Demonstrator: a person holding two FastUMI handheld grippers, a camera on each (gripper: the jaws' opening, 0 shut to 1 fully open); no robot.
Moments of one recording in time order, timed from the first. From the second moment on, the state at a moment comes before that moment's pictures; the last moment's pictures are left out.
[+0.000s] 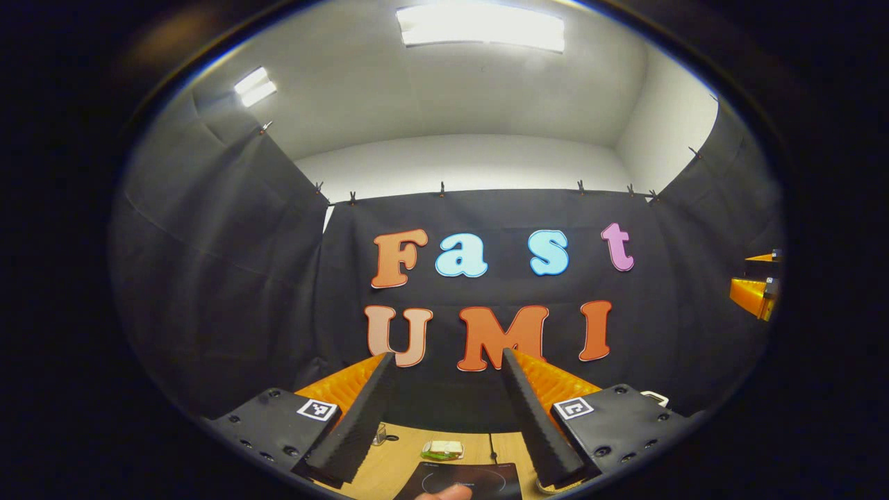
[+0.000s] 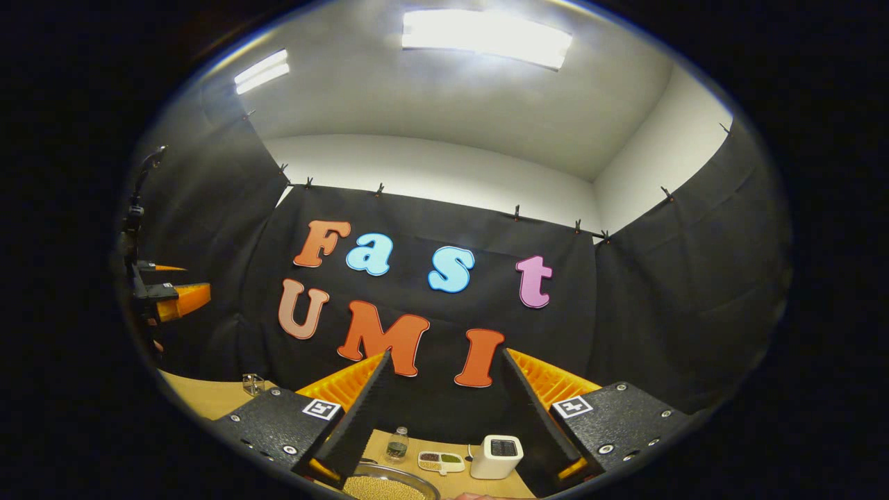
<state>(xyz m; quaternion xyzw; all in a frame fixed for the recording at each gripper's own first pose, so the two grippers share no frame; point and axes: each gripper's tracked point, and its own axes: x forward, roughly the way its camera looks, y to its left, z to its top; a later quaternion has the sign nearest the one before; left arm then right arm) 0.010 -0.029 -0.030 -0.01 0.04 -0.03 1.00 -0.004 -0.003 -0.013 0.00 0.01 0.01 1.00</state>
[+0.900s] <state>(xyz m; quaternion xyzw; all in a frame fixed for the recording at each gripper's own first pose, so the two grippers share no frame) 0.015 -0.048 -0.077 0.02 0.09 -0.05 0.99 -0.037 0.047 -0.131 0.02 0.20 0.11 0.97</state>
